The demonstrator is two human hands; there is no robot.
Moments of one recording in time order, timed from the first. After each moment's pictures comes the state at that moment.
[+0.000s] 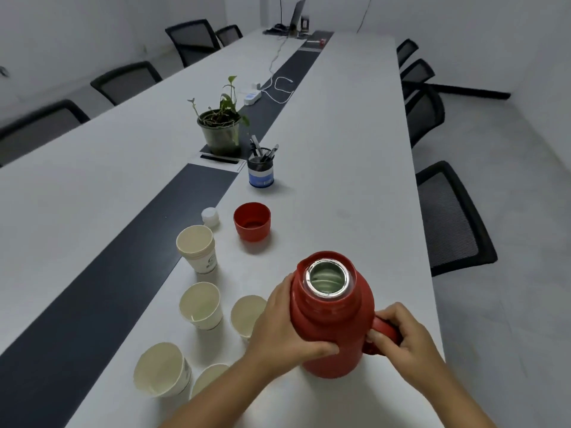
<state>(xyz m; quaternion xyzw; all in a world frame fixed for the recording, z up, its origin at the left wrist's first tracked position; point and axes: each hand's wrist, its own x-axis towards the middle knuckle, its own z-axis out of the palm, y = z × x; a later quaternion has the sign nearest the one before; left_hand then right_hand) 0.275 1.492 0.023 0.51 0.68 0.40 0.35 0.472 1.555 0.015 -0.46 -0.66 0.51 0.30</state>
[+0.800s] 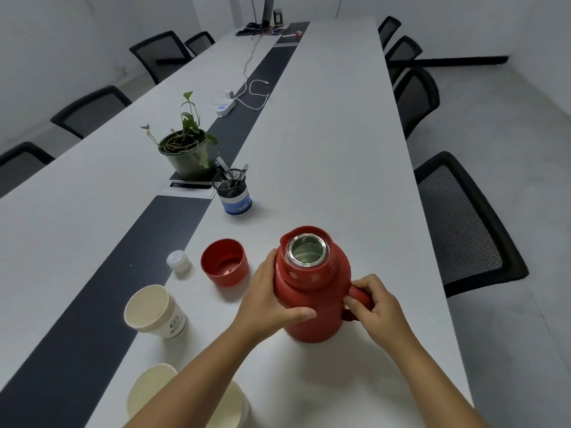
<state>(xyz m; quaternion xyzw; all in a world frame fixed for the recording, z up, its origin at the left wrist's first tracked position) 0.237 1.652 0.011 0.55 0.68 0.35 0.33 0.426 1.699 -0.023 -0.48 -0.64 0.50 0.34</state>
